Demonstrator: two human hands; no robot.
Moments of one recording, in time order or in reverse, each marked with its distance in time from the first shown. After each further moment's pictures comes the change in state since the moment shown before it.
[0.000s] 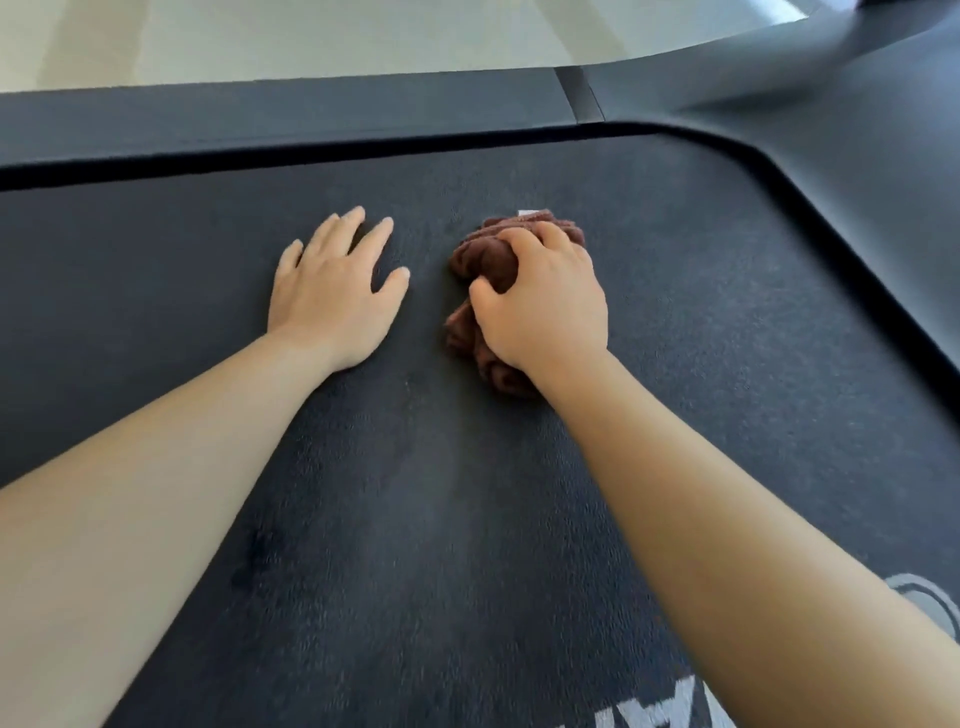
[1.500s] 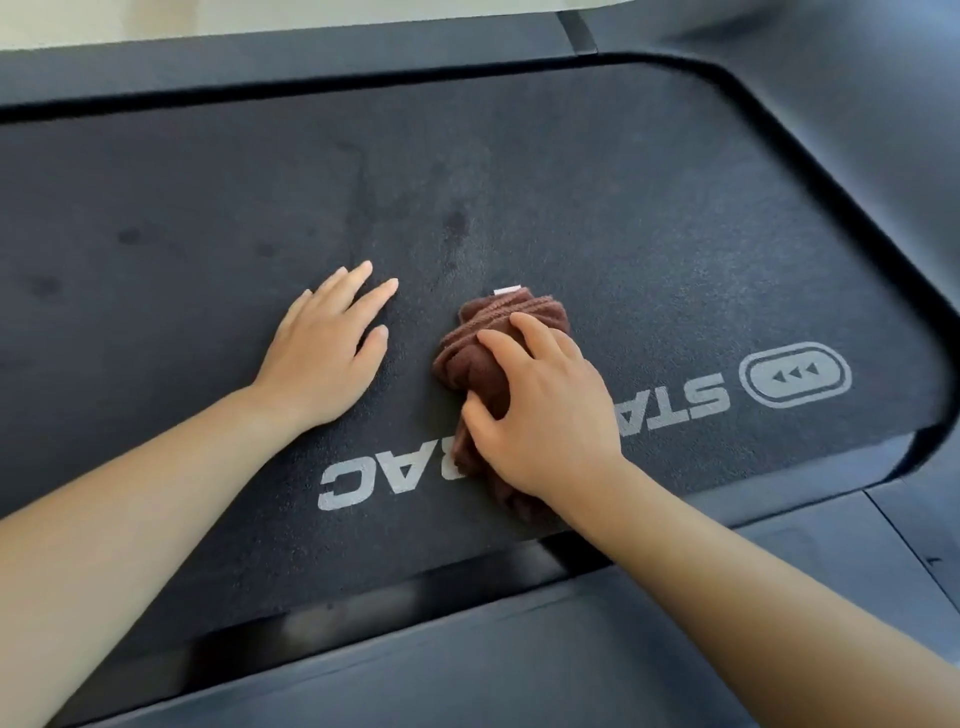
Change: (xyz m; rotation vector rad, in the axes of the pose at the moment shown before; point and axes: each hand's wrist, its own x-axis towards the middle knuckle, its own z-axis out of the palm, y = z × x) left_hand -0.222 -0.025 -0.039 -0.050 -0.111 0.153; right_hand -0.256 -0.027 -0.032 -0.051 -0.102 -0.166
